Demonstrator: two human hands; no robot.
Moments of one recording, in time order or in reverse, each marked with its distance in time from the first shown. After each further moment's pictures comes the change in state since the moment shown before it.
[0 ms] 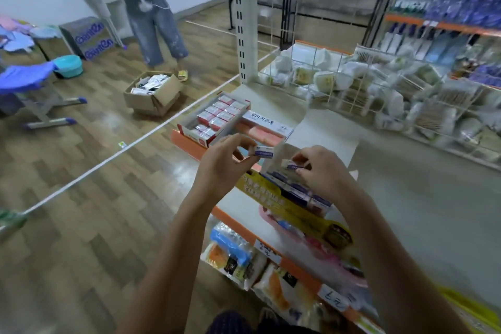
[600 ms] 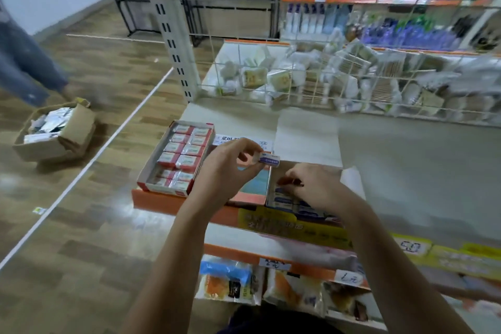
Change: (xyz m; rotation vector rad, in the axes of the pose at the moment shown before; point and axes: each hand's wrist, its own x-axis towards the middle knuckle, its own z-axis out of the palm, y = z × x) left_hand 0.087 -0.029 0.007 -0.101 -0.415 0.273; right_hand 0.015 -0.017 0.021 0.036 -0.075 0.285
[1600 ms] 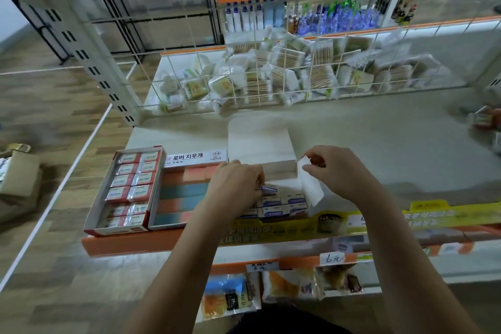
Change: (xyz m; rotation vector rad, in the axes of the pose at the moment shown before) left_hand 0.031 0.049 0.058 0.518 -0.475 0.146; right_hand -0.060 0.047 -0.045 0.104 0.355 0.314
